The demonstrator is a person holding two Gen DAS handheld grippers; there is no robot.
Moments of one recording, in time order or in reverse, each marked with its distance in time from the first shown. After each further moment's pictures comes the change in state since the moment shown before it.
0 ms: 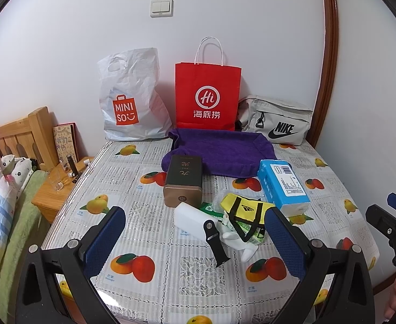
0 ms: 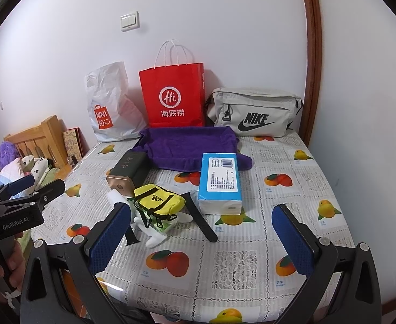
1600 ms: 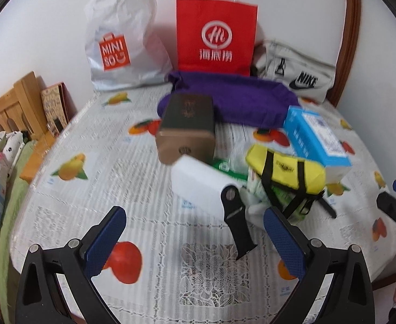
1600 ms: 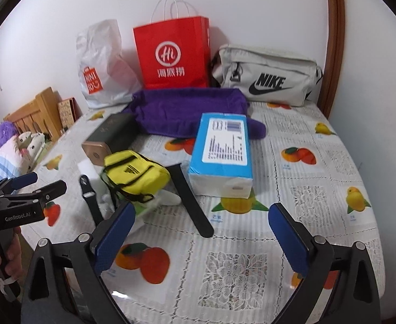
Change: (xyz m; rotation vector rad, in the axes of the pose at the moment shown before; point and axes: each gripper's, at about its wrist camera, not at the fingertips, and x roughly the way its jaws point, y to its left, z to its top) left arm 0.123 -0.004 -0.050 0.010 0.237 0.038; right arm 0.120 -0.026 -0.035 -0.038 0.153 0.044
